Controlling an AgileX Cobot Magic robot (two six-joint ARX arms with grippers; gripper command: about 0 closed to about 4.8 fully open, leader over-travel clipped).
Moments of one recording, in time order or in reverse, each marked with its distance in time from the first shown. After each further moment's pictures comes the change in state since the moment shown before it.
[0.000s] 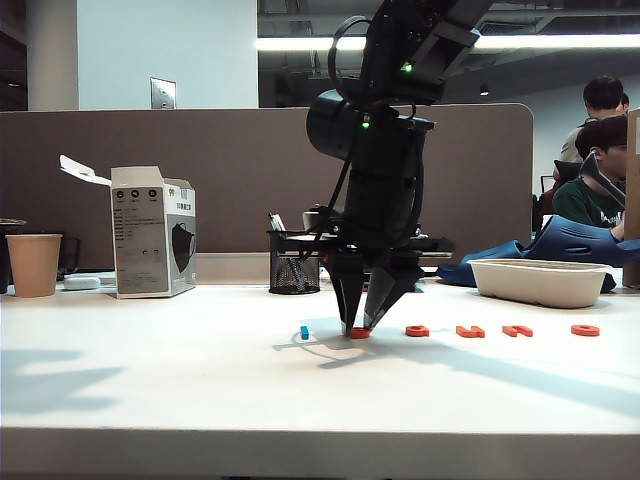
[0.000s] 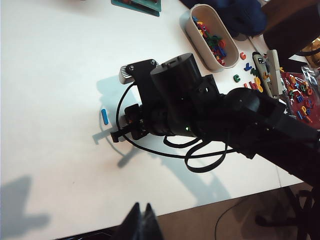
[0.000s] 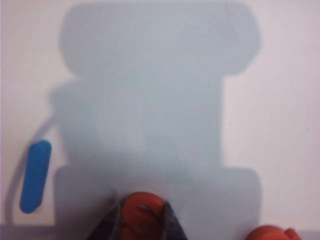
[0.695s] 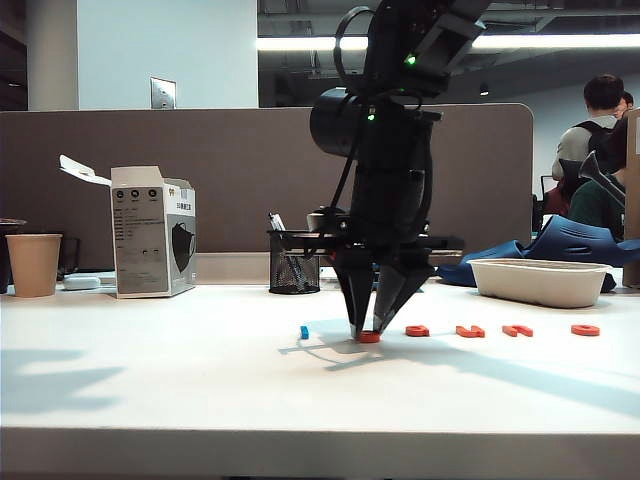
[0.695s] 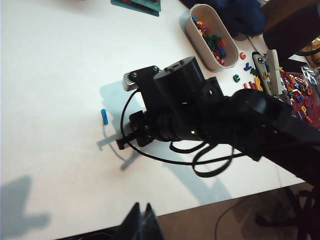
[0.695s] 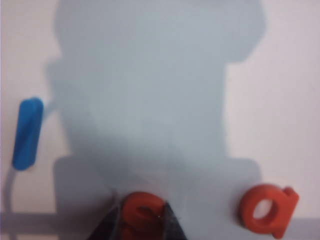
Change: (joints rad) left arm 0.000 0.000 0.000 0.000 0.000 0.000; right arm 0.000 -0.028 -0.013 -0.059 -0.008 0.000
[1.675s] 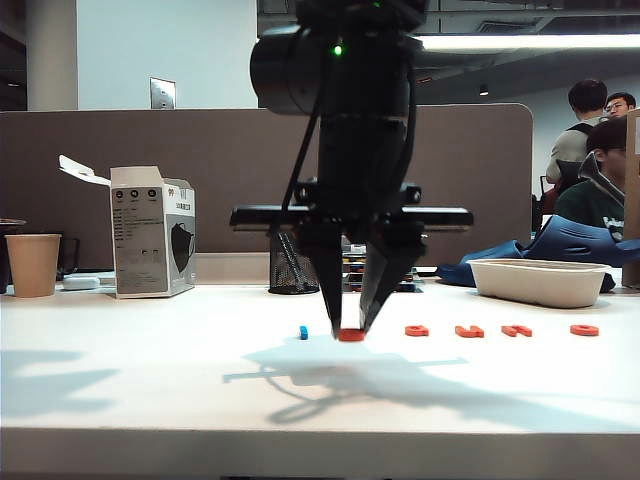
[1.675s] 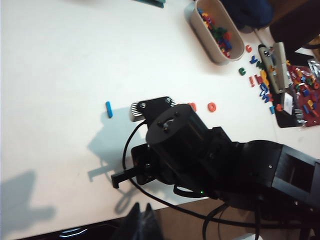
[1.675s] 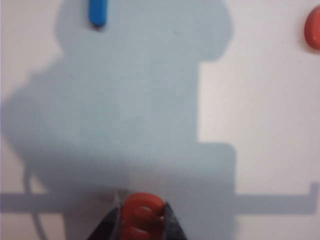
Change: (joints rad) left arm 0.000 0.000 0.000 -0.031 0.003 0.000; right arm 0.188 -0.151 -0.153 -0.056 0.101 0.344
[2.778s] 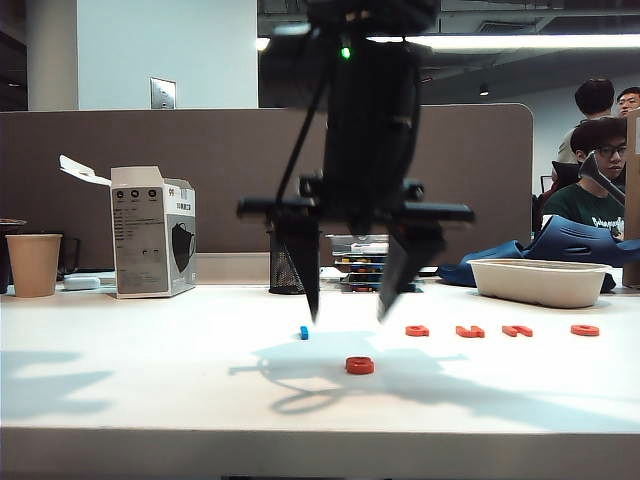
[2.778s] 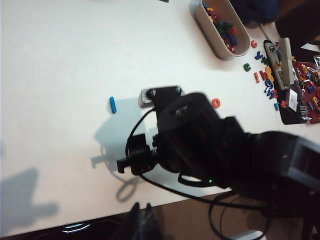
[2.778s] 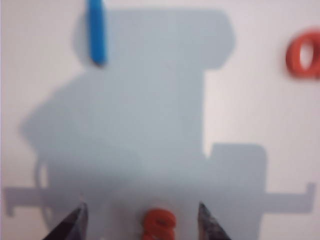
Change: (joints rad) left arm 0.000 0.000 0.000 -0.019 0.000 0.000; right arm -0.021 -0.013 0.011 0.035 0.005 0.008
